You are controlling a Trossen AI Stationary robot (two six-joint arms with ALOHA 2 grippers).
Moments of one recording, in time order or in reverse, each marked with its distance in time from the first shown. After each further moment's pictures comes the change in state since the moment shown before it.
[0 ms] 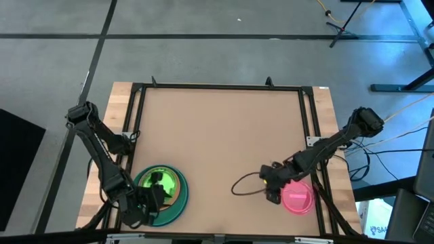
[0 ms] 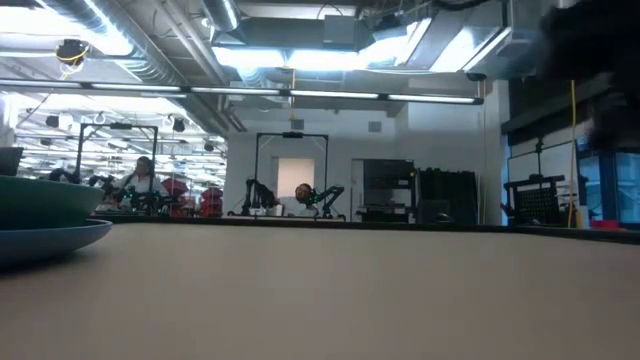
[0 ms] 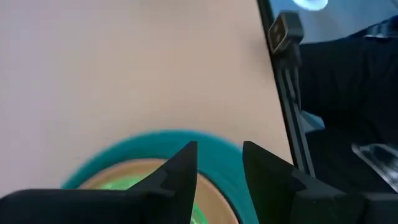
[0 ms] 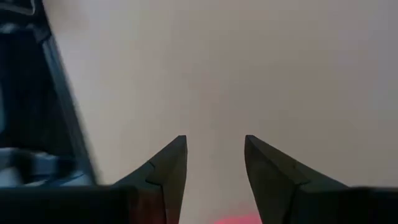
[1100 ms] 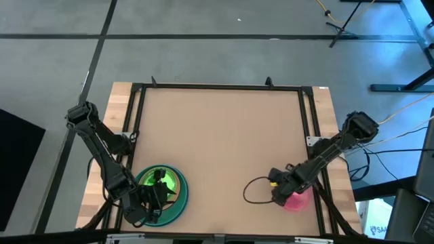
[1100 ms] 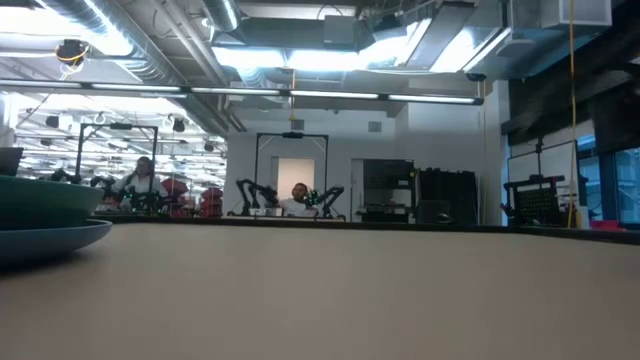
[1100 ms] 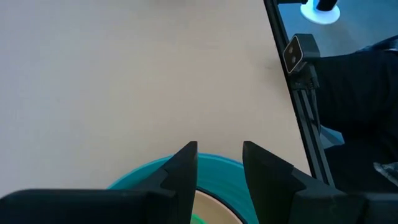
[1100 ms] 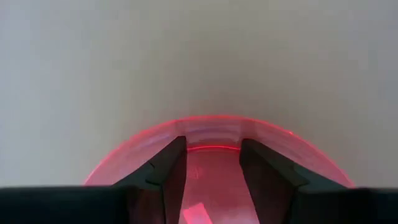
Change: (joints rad) left arm 0.035 0.000 0.000 0.038 -0.068 0.080; right arm 0.141 0.144 -0.043 -0.178 0.120 0.307
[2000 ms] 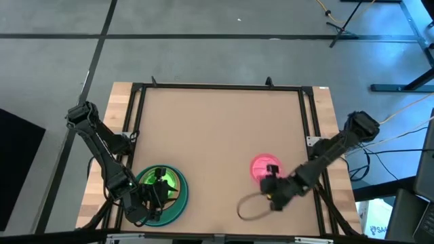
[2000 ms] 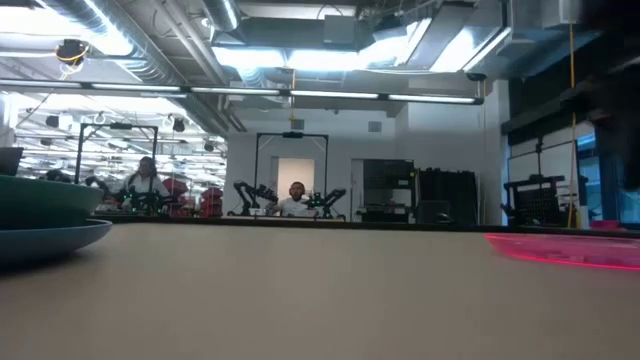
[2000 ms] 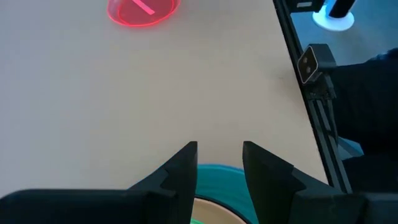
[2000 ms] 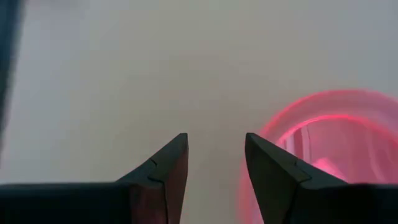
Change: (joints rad) left arm 0.009 0.000 -0.001 0.001 -0.059 0.026; right arm 0.010 -0.046 0.084 0.210 0.268 -0.576
